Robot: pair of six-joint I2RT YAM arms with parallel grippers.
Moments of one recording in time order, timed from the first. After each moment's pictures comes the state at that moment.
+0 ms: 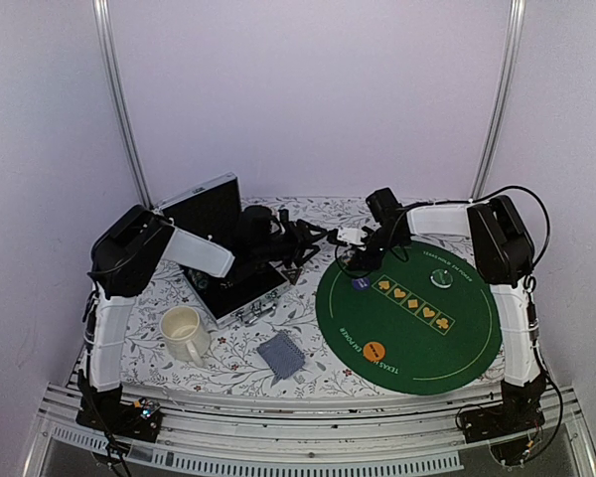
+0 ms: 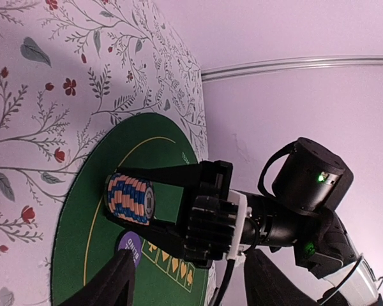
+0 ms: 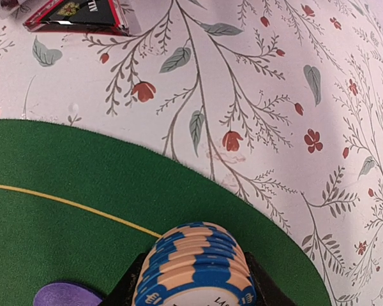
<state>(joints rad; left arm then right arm) -0.66 2.24 1.35 0.66 0.36 -1.26 0.47 2.29 1.70 -0.43 -0.29 -0.90</state>
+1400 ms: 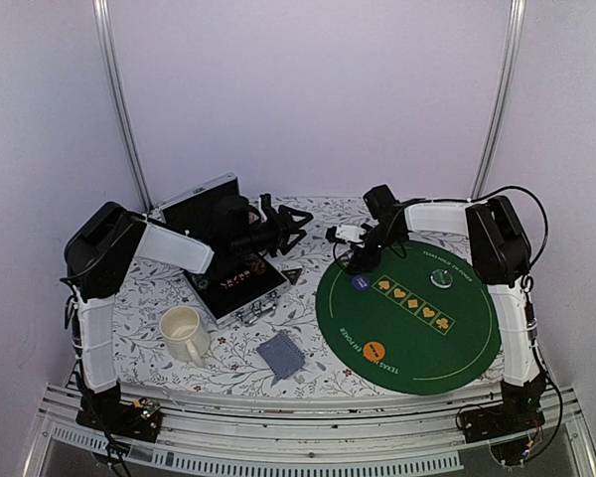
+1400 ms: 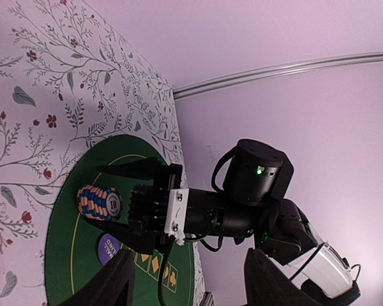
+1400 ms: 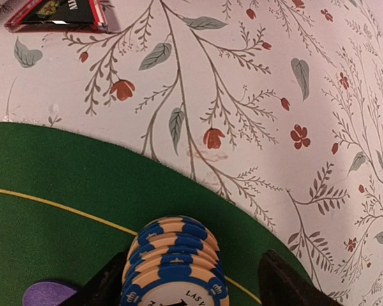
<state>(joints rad) -0.61 2.07 1.21 0.74 0.37 -1.23 0.48 2.31 1.76 -0.50 -0.24 -0.91</state>
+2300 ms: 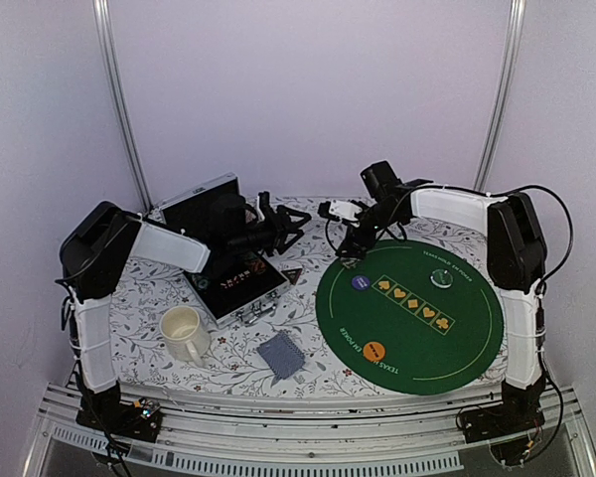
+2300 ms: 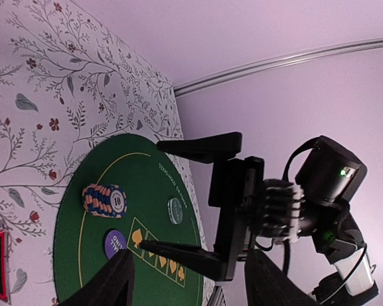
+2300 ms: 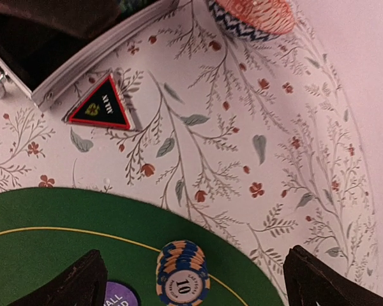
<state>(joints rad) -0.61 2.05 1.19 0.72 0.39 -1.18 0.53 2.18 1.79 -0.54 -0.29 -0.81</state>
